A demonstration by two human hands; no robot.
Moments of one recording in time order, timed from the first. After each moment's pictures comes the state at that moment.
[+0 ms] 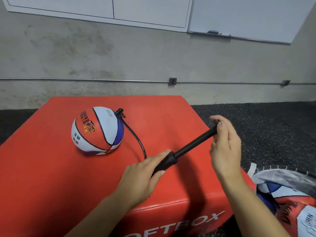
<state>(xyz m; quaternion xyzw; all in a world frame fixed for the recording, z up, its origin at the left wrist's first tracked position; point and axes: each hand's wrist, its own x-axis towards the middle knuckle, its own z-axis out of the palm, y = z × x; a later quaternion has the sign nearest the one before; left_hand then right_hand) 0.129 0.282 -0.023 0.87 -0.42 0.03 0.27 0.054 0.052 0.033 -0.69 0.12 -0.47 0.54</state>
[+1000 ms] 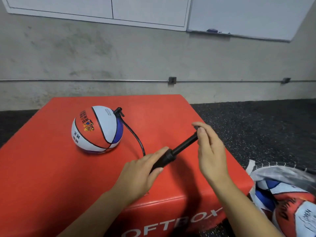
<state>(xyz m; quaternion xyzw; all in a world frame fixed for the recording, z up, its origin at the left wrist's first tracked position) 0.127 0.282 -0.016 0.87 -0.42 0.03 0.24 0.047 0.074 0.023 -0.76 0.10 -0.41 0.48</state>
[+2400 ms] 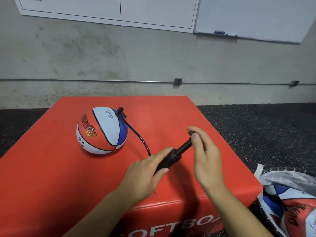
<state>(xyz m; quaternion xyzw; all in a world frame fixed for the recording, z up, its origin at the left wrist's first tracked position) 0.129 0.293 -0.012 0.86 -0.42 0.02 0.28 0.054 0.111 0.019 -0.77 0.08 -0.40 0.48</state>
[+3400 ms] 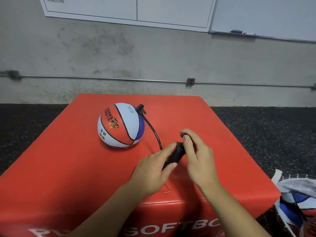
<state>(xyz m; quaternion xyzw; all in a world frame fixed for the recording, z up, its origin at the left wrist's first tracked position) 0.139 0.310 -0.018 0.85 -0.39 0.02 0.35 0.081 0.150 0.009 -0.82 0.06 -0.35 0.44</state>
